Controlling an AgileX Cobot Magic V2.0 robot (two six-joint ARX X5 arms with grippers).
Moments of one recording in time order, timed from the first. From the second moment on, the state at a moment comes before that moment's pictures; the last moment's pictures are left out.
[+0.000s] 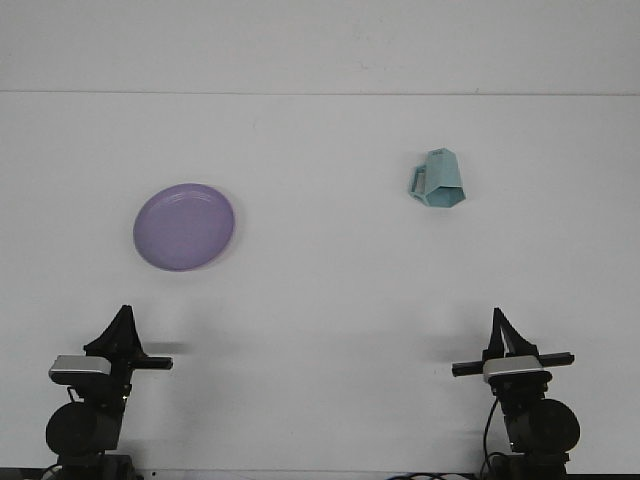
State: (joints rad) left arm -0.03 0.00 0.03 0.17 -0.02 -0.01; right arm 0.03 0.00 0.02 0.01 -0.03 -0.18
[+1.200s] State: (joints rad) left arm -0.03 0.00 0.03 0.17 -0.02 -0.01; right arm 0.03 0.00 0.04 0.12 0.00 0.17
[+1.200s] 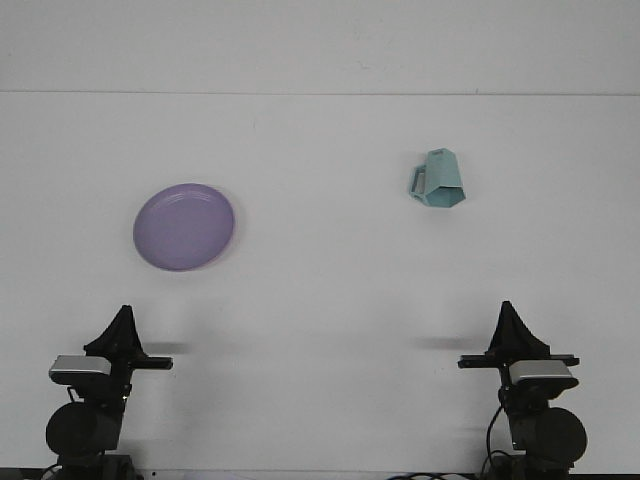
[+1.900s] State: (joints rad) left arm -0.03 0.00 0.03 0.17 -0.02 -0.01; right arm 0.03 0.87 0.77 -0.02 0.04 -0.06
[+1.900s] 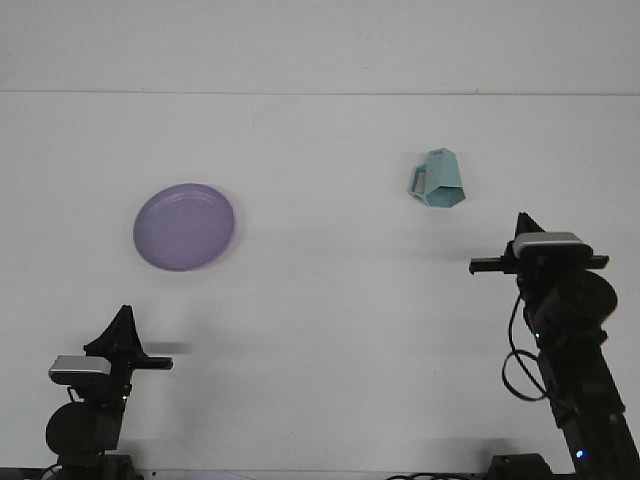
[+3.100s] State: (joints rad) left arm -0.03 0.00 0.03 0.17 -0.02 -0.01; right arm -0.05 1.89 0.93 0.78 -0.09 -0.35
